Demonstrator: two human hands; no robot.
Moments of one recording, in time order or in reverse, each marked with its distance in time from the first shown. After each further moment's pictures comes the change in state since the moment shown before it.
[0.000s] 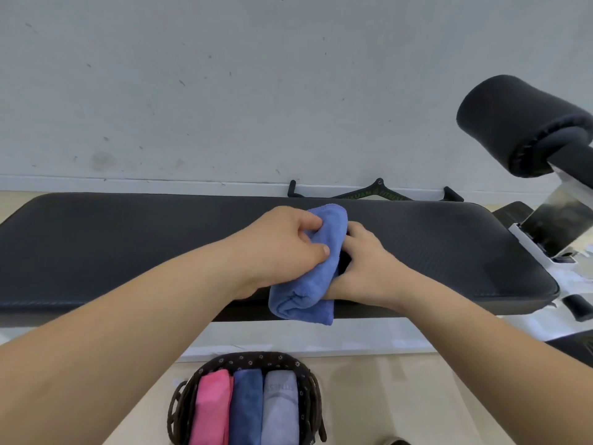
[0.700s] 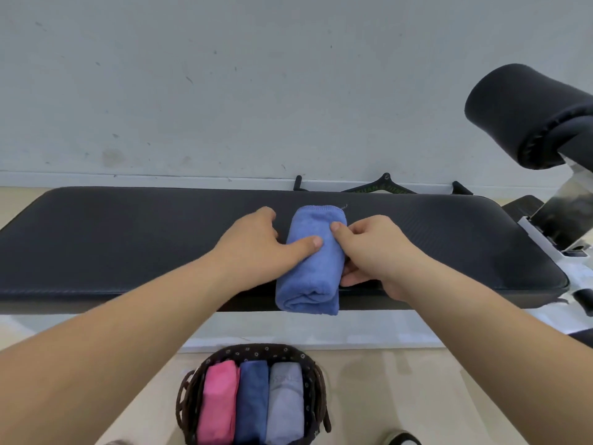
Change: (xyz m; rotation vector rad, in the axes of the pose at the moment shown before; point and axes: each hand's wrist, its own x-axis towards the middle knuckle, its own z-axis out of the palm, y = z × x) left_hand -0.005 -0.028 0.000 0.192 0.225 -0.149; right_hand -0.001 -0.029 -0.009 0.548 0.127 0.486
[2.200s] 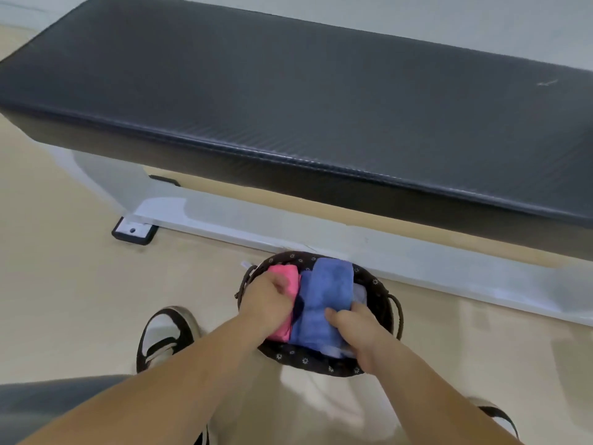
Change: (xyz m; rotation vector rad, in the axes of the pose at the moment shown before) left_hand -0.049 -0.279 0.194 -0.286 -0.022 -0.601; right_hand 0.027 0.280 0.231 0.082 -0.295 0.564
